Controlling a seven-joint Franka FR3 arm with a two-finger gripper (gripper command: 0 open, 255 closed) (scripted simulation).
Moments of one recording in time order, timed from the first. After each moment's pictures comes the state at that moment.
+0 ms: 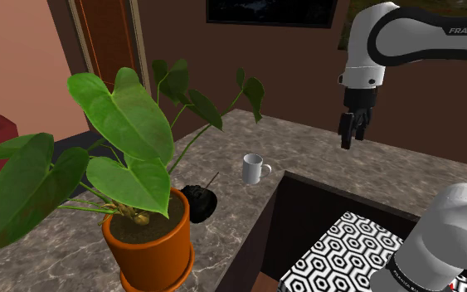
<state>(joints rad) -0.02 -0.76 0.00 -2.38 0.00 1.44 -0.02</state>
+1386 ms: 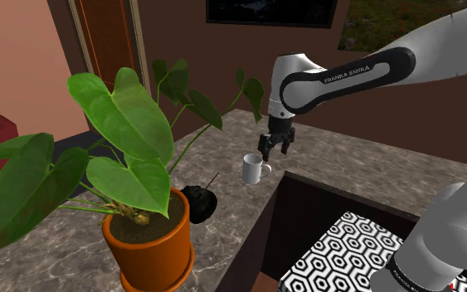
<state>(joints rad) 0.01 -0.22 0.17 -2.27 0.03 2.03 0.24</state>
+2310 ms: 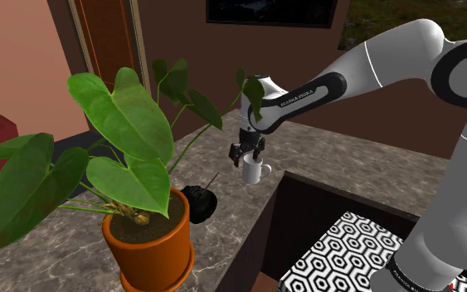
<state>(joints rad) 0.02 0.14 0.20 -2.06 -0.08 2.25 0.40</state>
